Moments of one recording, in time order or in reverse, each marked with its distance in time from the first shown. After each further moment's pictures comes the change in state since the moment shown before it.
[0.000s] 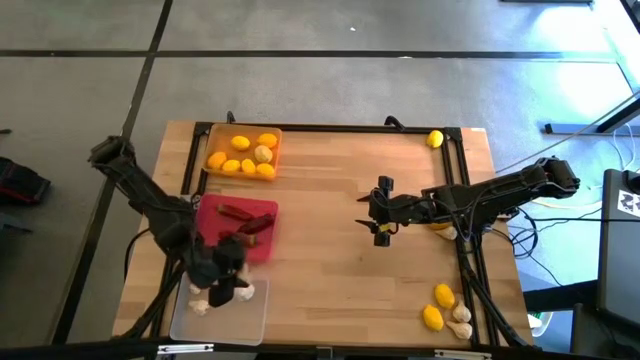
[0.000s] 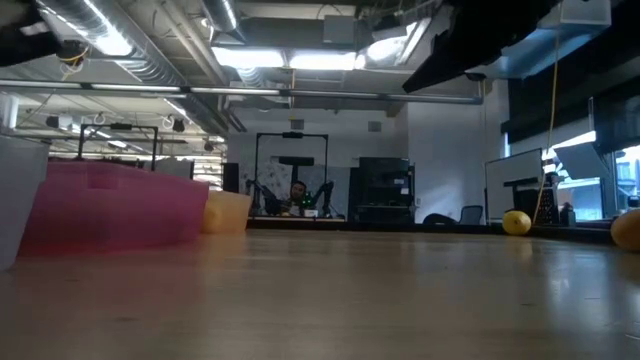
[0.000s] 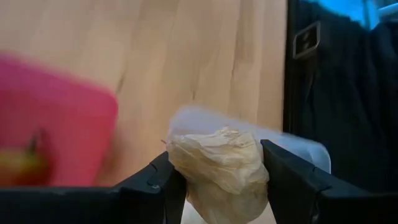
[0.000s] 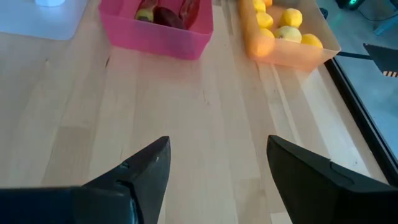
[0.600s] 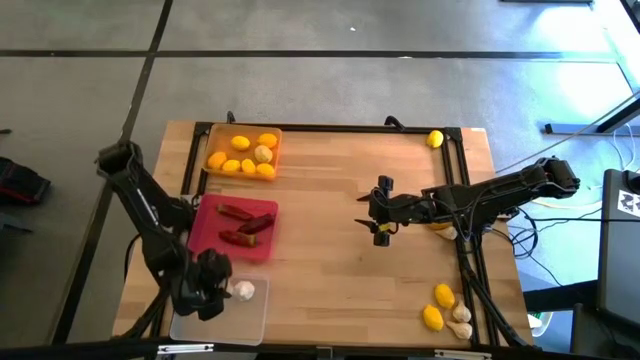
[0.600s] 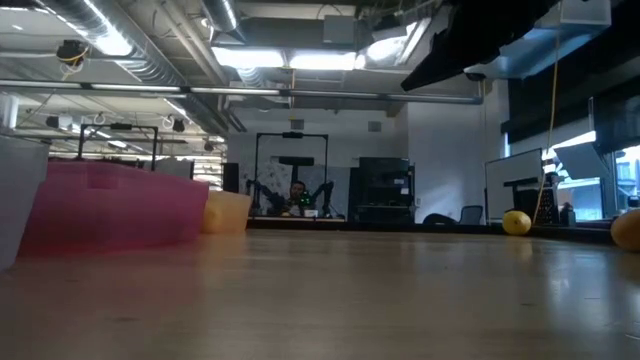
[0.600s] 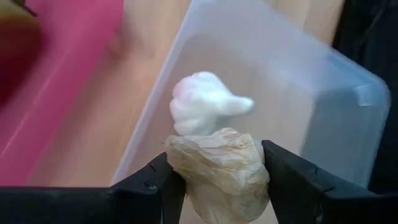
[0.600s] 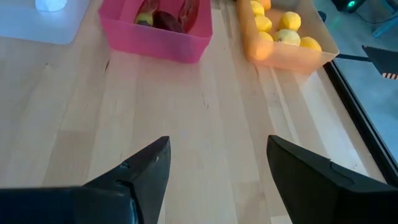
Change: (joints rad) left arm -0.240 0.122 0.000 -0.138 -0.038 -0.419; right arm -0.002 0.001 0.000 0.014 0.001 -0.002
